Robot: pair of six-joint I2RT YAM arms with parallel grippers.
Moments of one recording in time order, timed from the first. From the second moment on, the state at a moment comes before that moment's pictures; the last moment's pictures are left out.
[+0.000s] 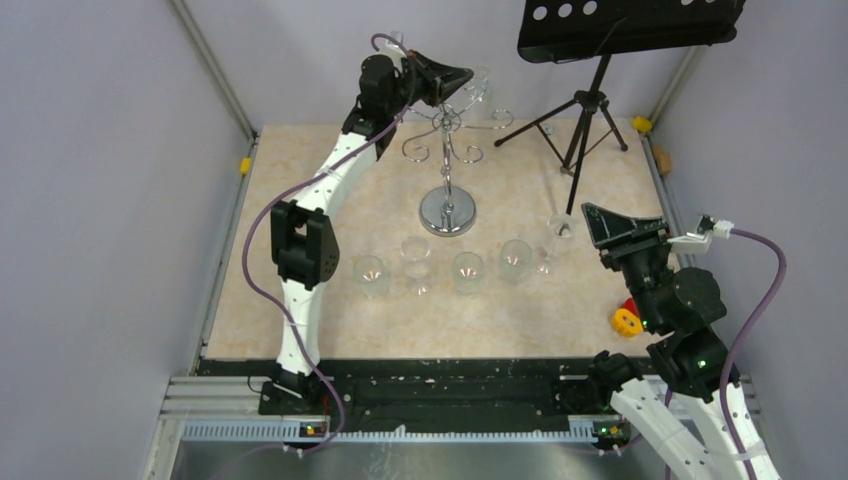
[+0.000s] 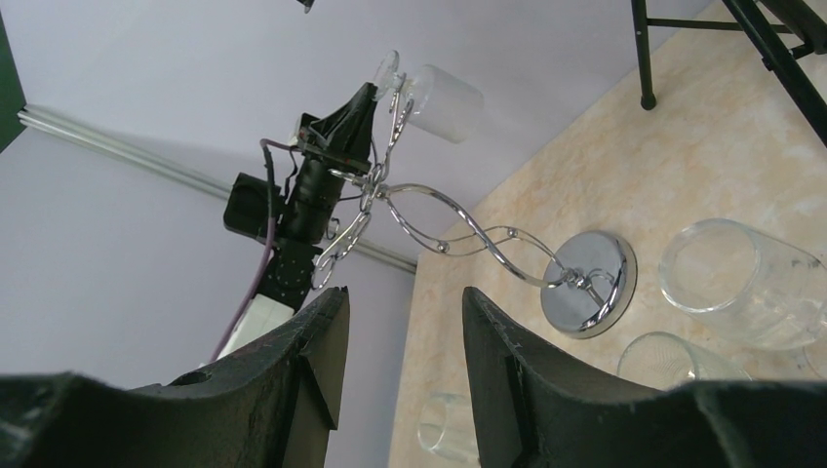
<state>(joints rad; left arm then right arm) -0.37 2.20 2.15 0.18 0.50 -1.38 0.43 0.37 0.77 -0.29 0.28 1.02</state>
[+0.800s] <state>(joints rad) -0.36 2.10 2.03 0.18 0.58 -1.39 0.43 0.37 0.77 -0.28 0.26 1.03</state>
